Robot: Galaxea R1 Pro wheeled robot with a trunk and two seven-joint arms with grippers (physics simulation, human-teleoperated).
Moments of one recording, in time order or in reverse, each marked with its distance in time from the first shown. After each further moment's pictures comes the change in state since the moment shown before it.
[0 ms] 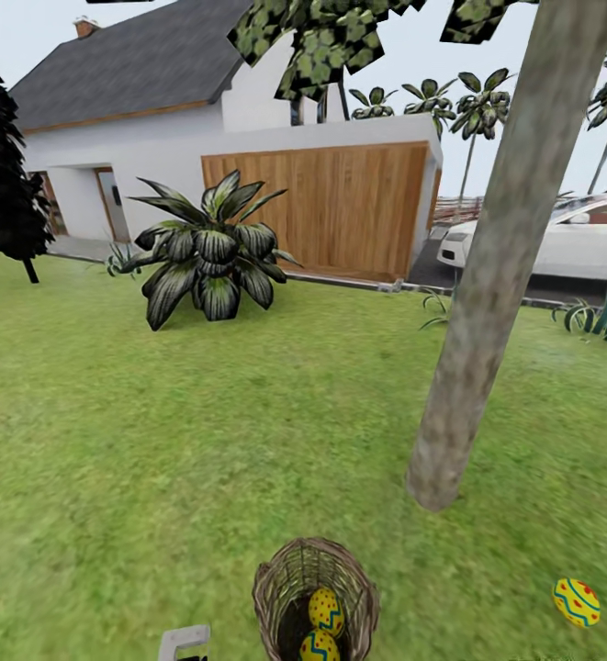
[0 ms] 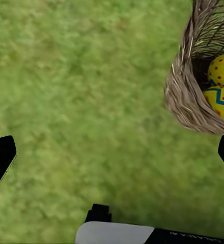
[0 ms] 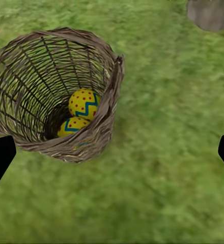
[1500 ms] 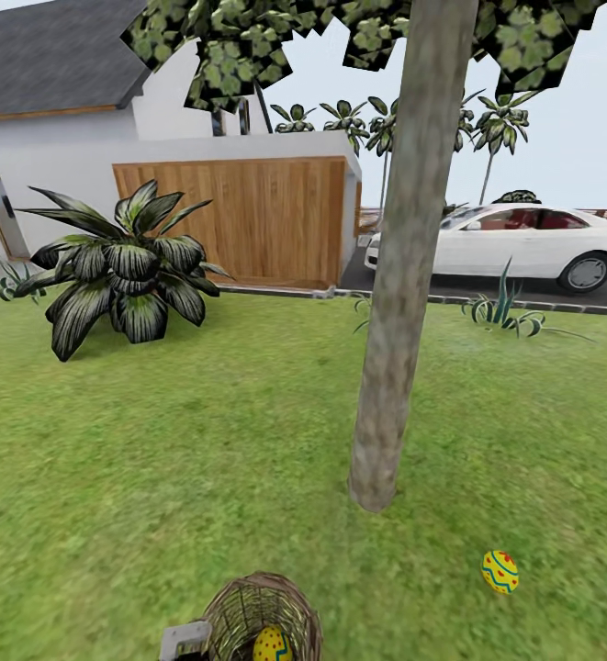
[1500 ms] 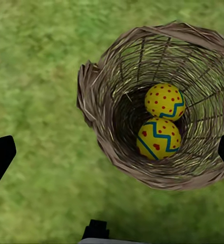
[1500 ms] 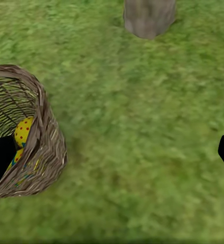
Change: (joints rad) left arm 0.000 -0.002 -0.006 -0.010 -0.001 -0.019 0.005; right arm 0.000 -0.002 -0.001 0.001 0.001 0.001 0.000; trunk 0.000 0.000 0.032
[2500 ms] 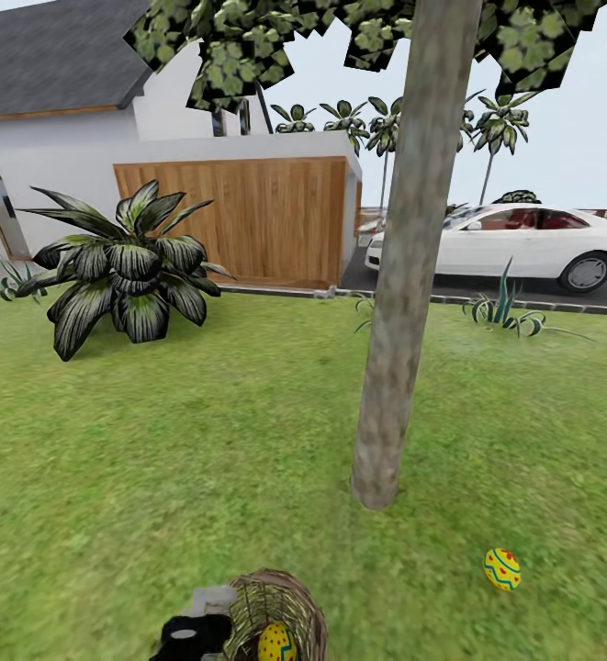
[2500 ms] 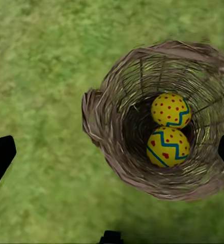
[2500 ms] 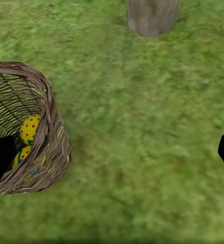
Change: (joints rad) left arm -0.001 -0.019 -0.052 -0.263 -0.068 0.240 0.206; right arm 0.000 0.002 0.000 0.000 0.000 0.000 0.000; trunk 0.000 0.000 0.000
